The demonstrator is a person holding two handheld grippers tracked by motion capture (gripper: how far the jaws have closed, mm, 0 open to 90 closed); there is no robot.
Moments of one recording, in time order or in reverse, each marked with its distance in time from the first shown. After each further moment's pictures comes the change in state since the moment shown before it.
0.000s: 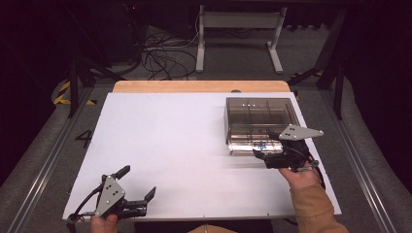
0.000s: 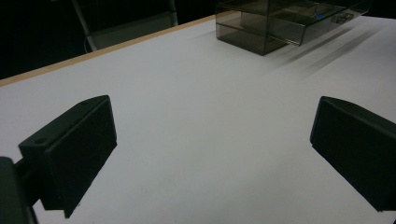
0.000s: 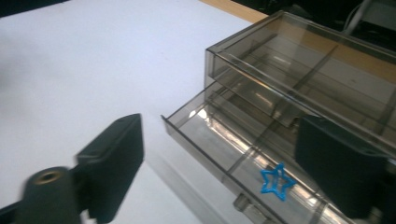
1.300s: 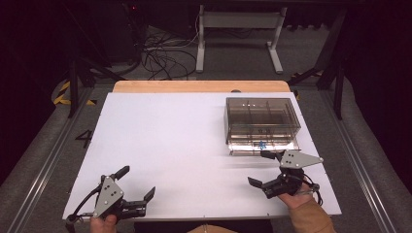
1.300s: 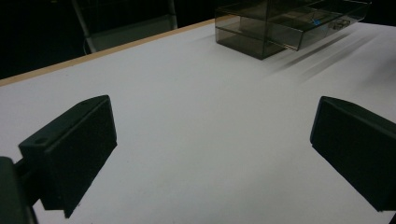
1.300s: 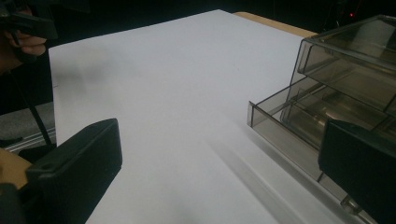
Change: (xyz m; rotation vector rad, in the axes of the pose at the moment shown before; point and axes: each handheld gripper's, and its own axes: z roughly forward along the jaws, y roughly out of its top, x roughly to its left) left arm 0.000 0.000 -0.002 -0.015 -0.004 -0.007; right arm 0.027 -0.055 0.005 -0.174 0.222 -0.052
